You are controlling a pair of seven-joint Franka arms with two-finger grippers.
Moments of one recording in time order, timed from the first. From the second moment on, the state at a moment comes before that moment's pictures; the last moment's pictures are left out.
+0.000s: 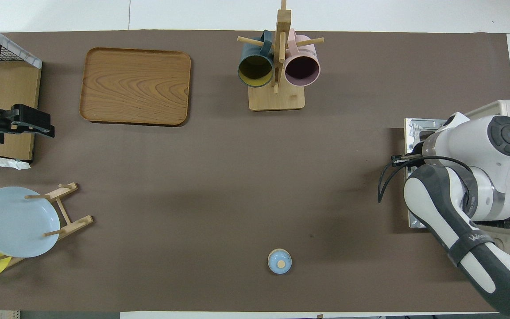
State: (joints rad) left arm -0.09 0.02 -0.01 -1.57 -0.03 1.55 -0.13; right arm -0.05 0.10 0.05 -2.24 0.03 2.34 -0.09
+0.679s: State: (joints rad) left arm -0.09 0.02 -0.01 -1.57 -0.03 1.55 -0.13; right arm -0.02 0.14 0.04 -2.22 0.07 2.37 -0.02
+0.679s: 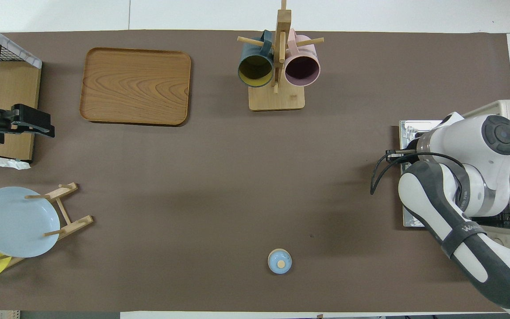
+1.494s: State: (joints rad) left arm -0.09 0.02 -0.01 -1.57 -0.03 1.55 -0.13; right arm -0.08 0.09 0.01 -2.03 -0.01 1.99 -0.02
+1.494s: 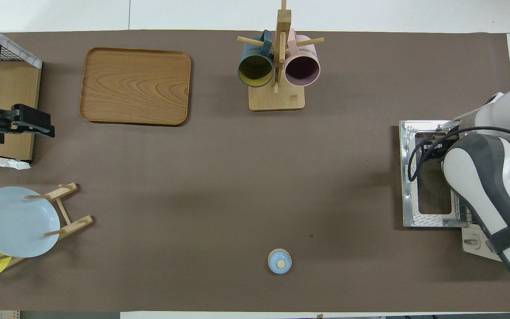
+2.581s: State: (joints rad) left arm -0.09 0.02 -0.01 -1.57 -0.03 1.55 -0.13; right arm -0.12 0.07 0.01 -2.13 -0.11 2.11 -0.17
